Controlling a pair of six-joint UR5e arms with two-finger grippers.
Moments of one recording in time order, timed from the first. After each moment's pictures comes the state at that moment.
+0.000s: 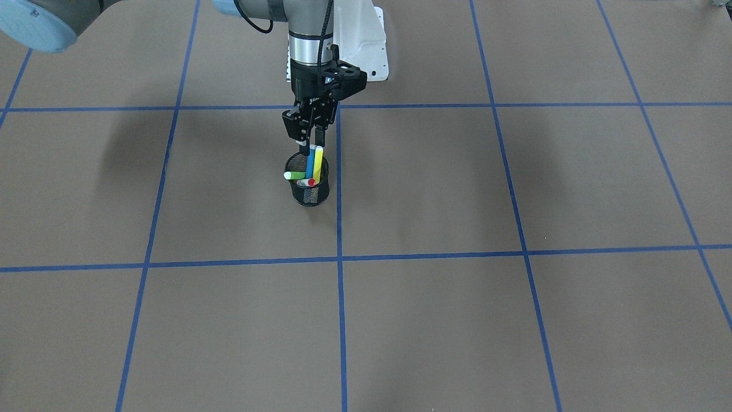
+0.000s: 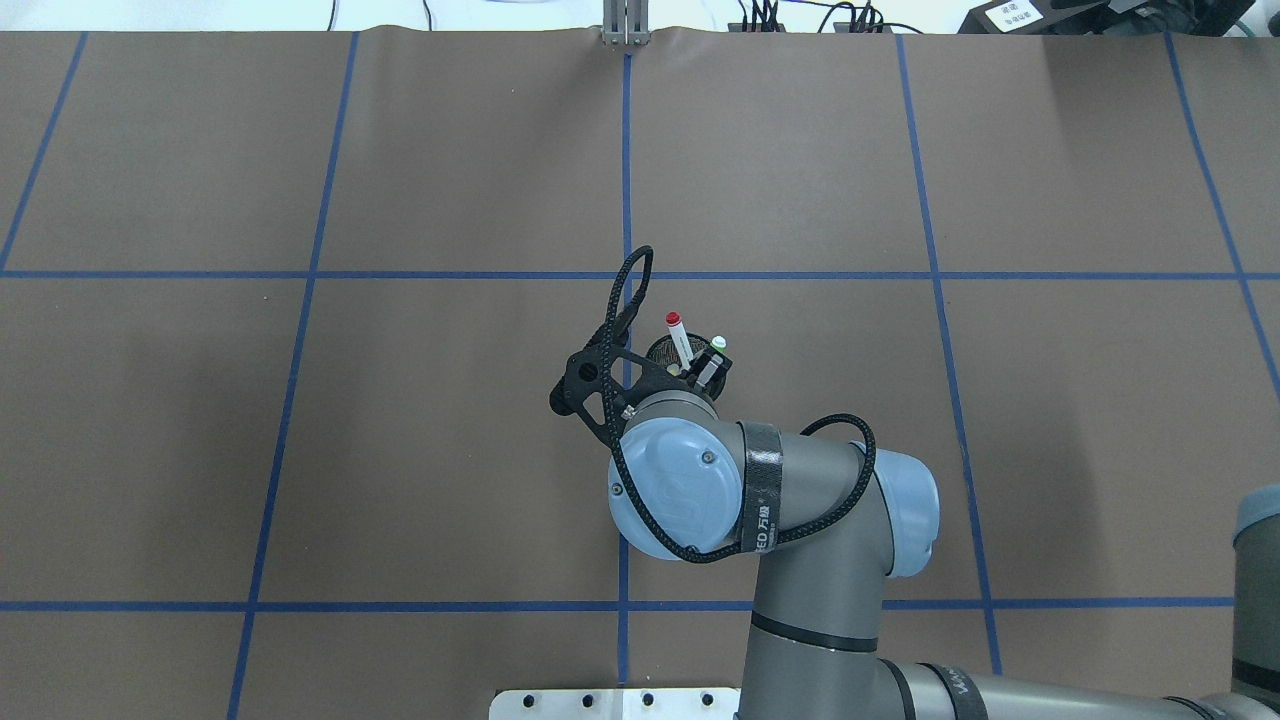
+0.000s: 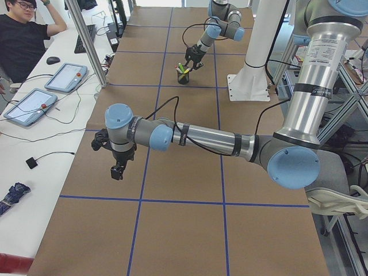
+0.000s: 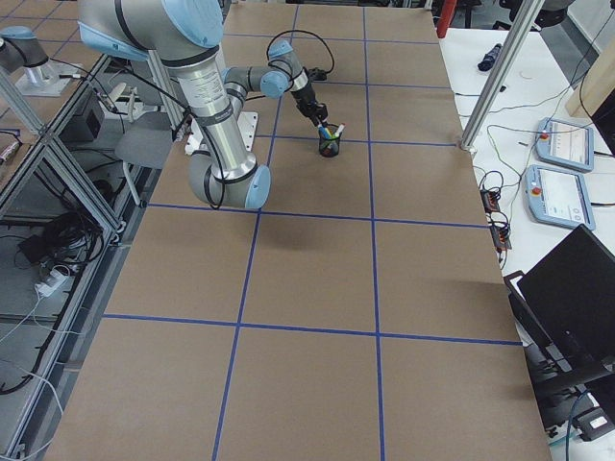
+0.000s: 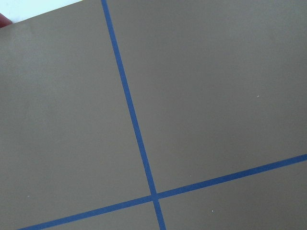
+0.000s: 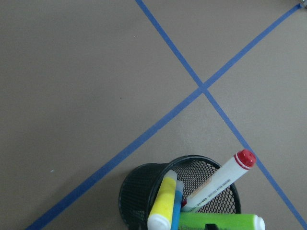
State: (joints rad) left arm -1.51 -1.79 -1.51 -1.68 -2.28 0.04; right arm 0.28 -0.90 1.85 -1.74 1.27 0.46
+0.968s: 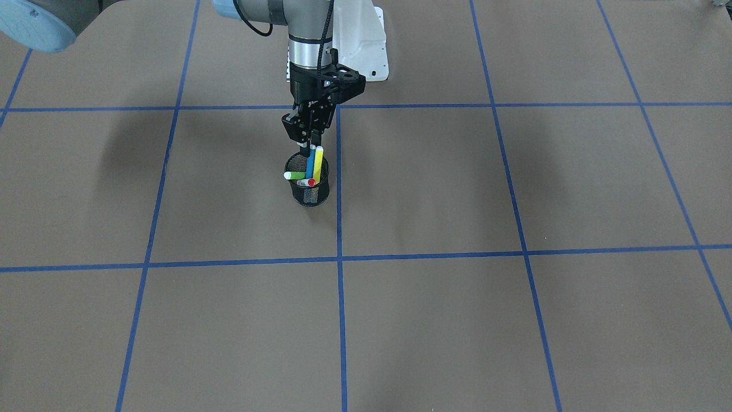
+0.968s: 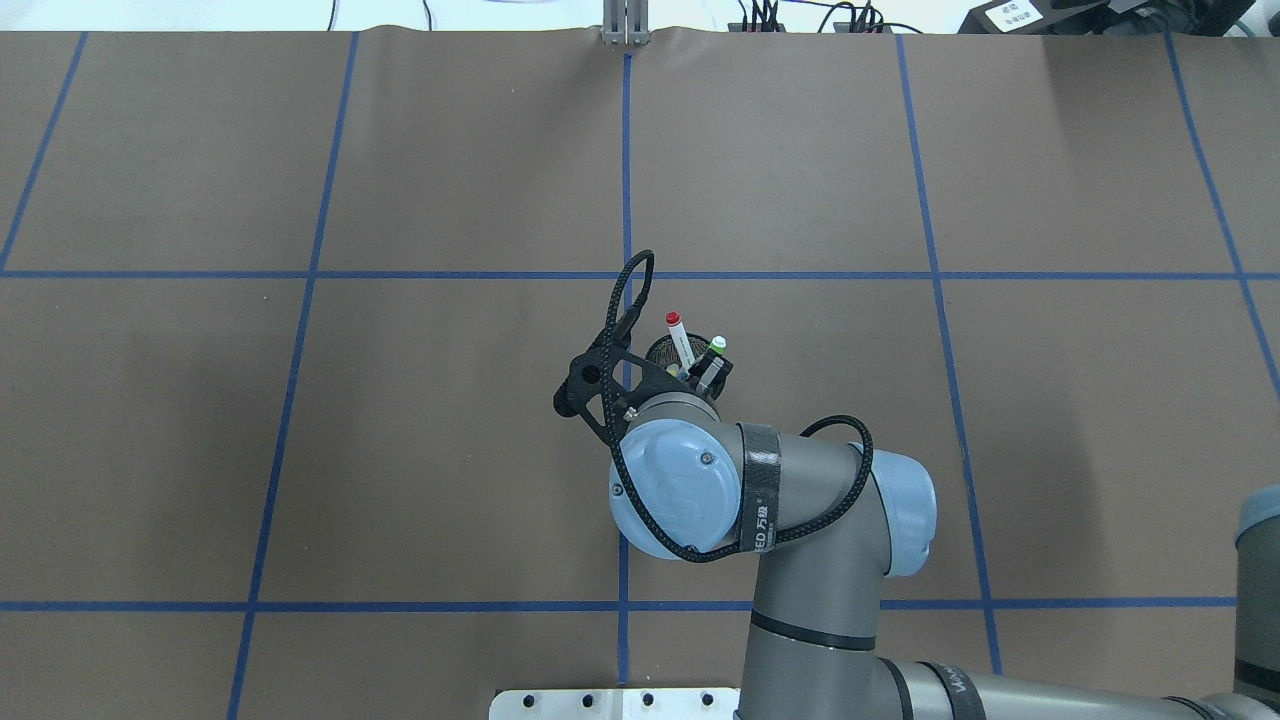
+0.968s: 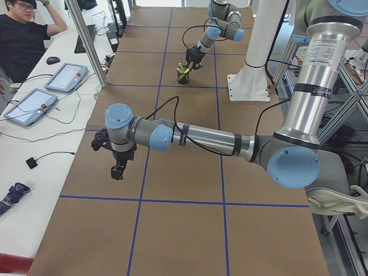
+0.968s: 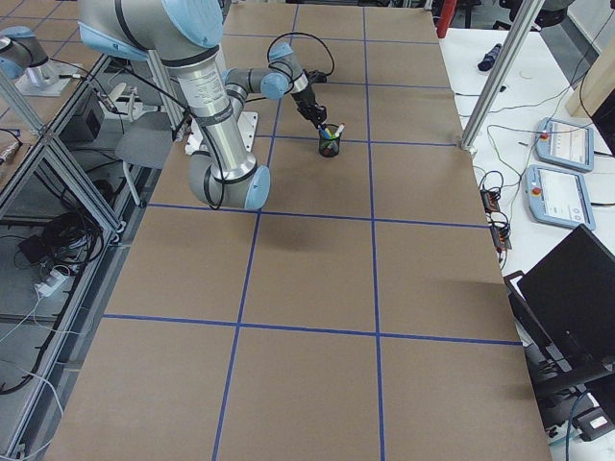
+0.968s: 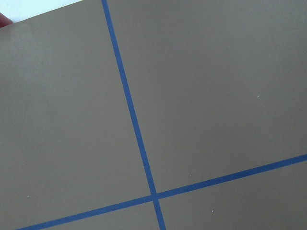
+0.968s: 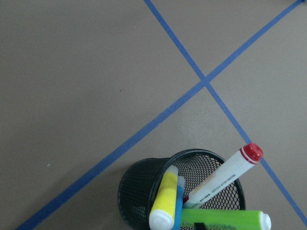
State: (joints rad) left arm -1.51 -1.79 -1.51 -1.68 -2.28 0.04; right arm 0.28 -0.90 1.84 -1.74 1.27 0.46
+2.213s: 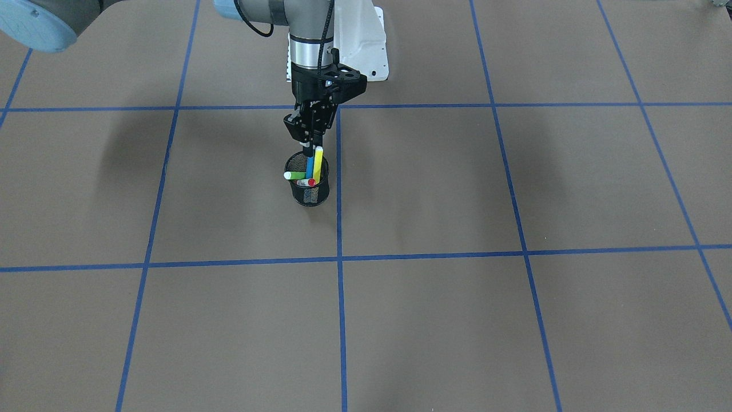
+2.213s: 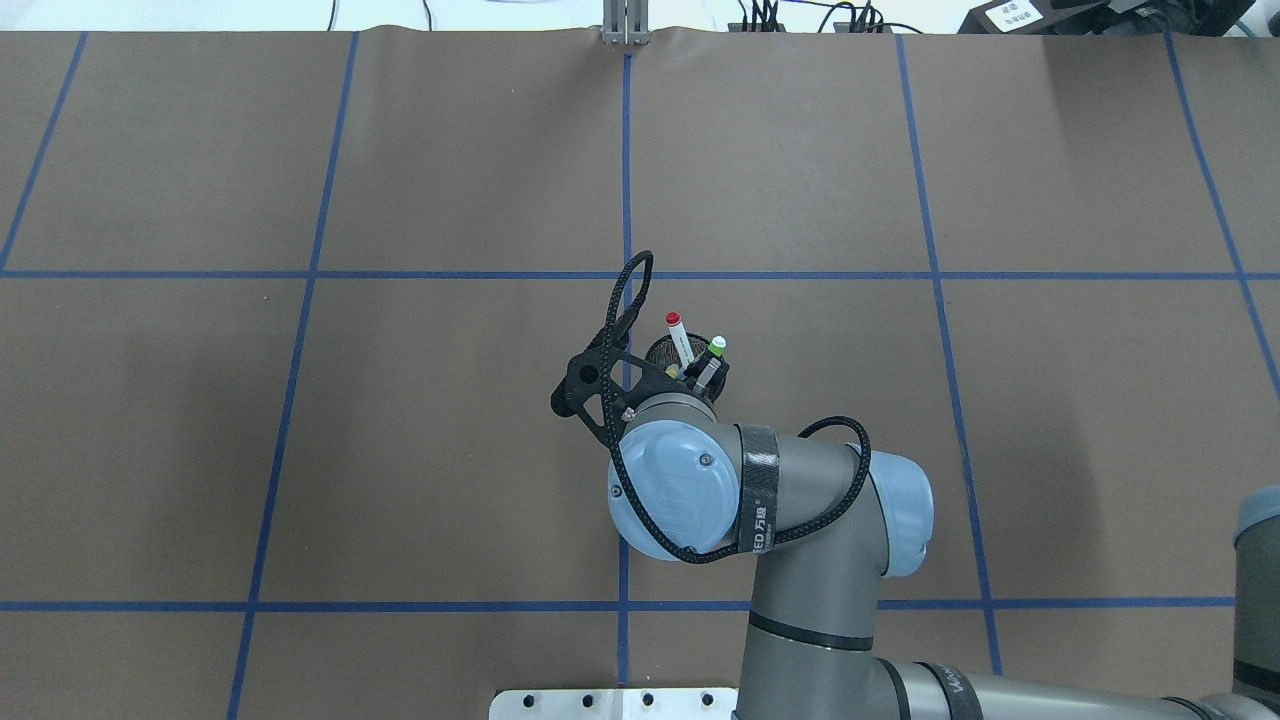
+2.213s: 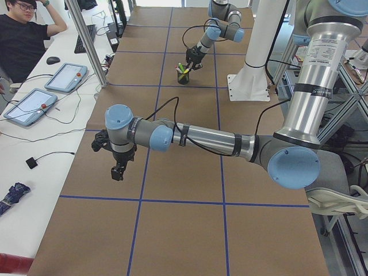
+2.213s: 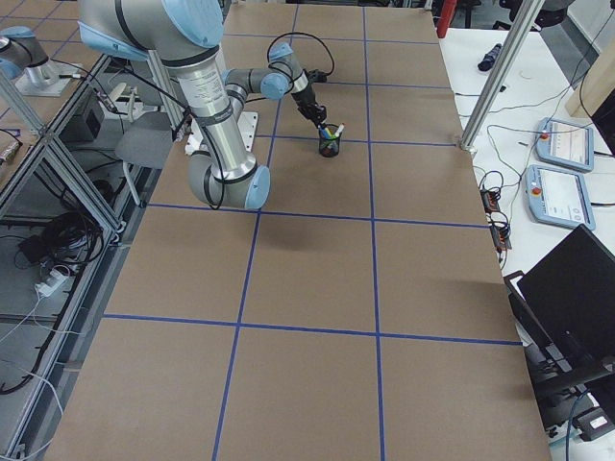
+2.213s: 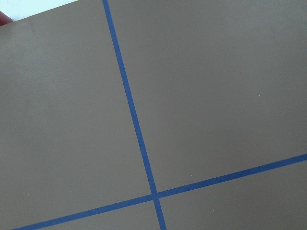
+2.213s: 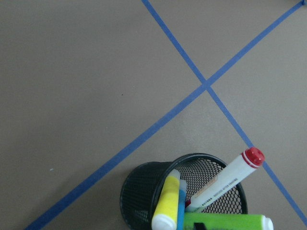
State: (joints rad) left arm -1.51 -1.79 -1.51 -1.68 -2.28 0.04; right arm 0.27 -0.90 1.83 -1.72 1.27 0.48
